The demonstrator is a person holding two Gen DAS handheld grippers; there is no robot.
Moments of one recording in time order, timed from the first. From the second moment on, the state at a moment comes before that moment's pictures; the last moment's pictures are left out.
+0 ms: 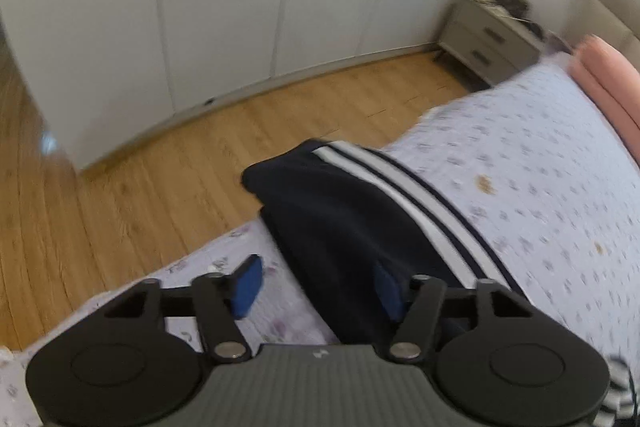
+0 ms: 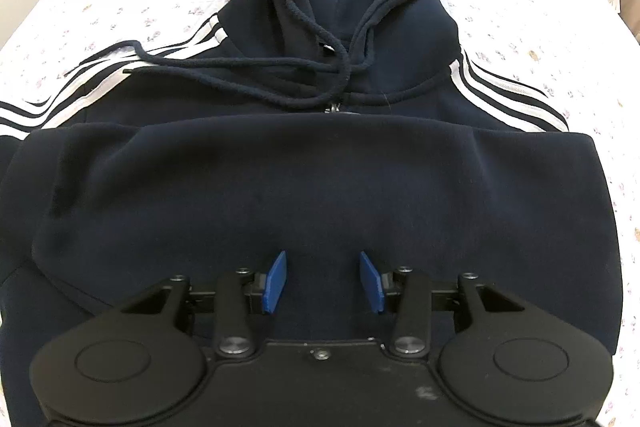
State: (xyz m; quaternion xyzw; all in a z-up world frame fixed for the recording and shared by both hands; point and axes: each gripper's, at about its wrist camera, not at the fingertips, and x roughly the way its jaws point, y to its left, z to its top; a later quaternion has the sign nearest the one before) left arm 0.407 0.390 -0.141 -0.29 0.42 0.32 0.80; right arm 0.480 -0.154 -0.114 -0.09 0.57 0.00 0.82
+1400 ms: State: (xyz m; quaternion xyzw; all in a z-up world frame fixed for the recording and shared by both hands) left arm 0.378 -0.111 -0.095 0.06 0.39 -0.17 0.90; right arm 0.424 -0.311 -0.052 0.11 0.51 0.04 0.85
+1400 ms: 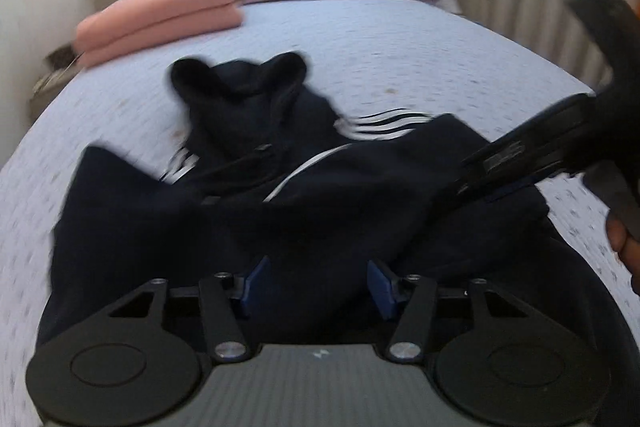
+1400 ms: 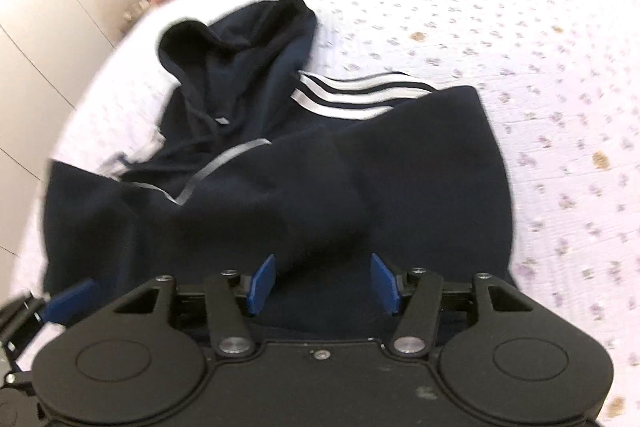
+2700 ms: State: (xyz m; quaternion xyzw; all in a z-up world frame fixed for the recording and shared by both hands) left arm 0.503 0.013 -0.142 0.02 0.45 0.08 0.89; right arm 0.431 -0.361 -0.034 0.06 0.45 -0.07 0.89
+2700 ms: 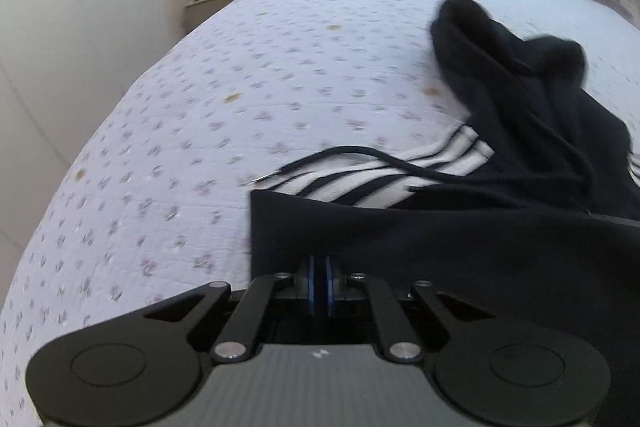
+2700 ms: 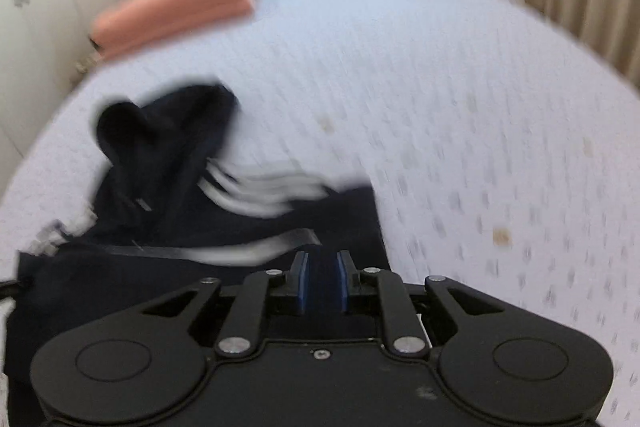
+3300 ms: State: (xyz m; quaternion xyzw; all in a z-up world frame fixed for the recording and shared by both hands) left arm 0.624 -0.029 -0.078 -0.04 0.36 -0.07 0.93; right arm 0.575 -0.316 -0.010 0.05 0.39 0.03 0.92
